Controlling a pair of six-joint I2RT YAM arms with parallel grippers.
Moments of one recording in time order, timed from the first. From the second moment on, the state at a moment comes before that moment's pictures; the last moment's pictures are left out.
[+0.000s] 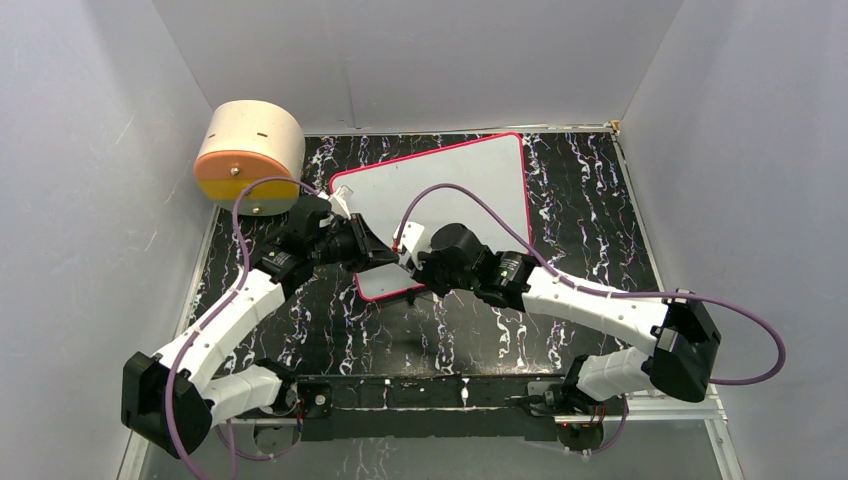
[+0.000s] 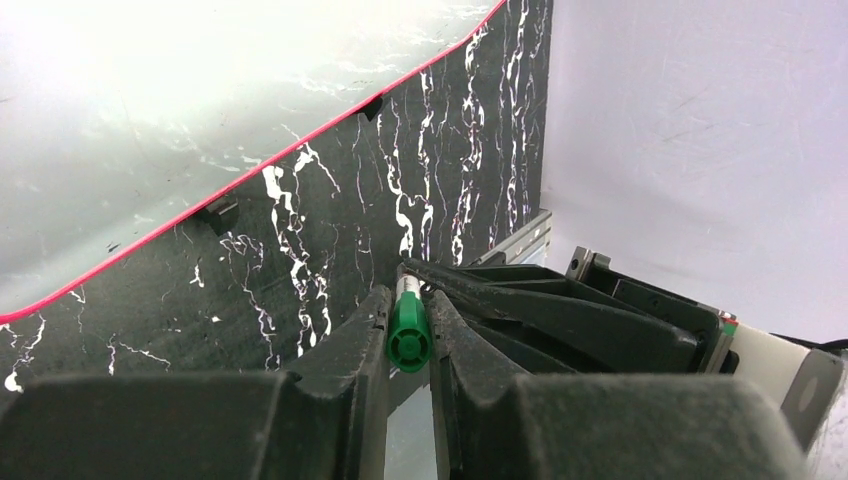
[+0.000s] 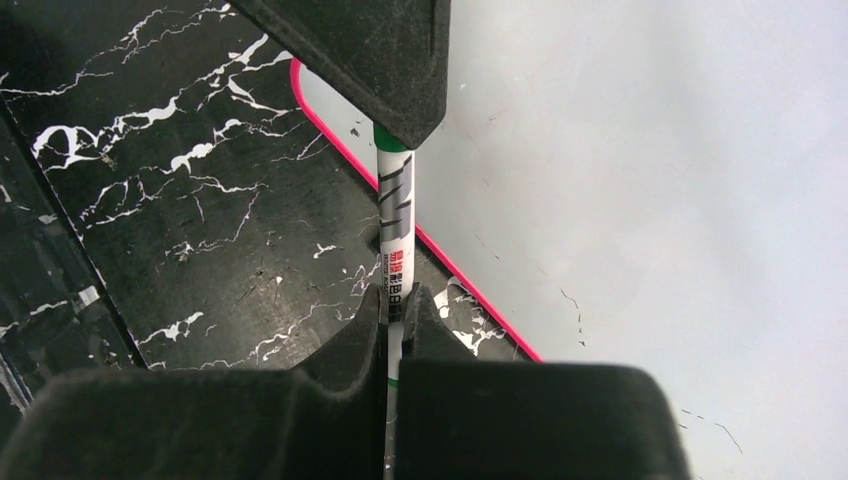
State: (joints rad) left arm -0.47 1.11 0.85 -0.37 0.46 -0.90; right arm 1.07 1.33 1.01 -0.32 0.02 -0.16
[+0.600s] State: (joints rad) left arm -0.47 0.98 0.63 -0.06 0.43 -1.11; right arm 0.99 1.07 0.80 -0.08 -0.01 0.11
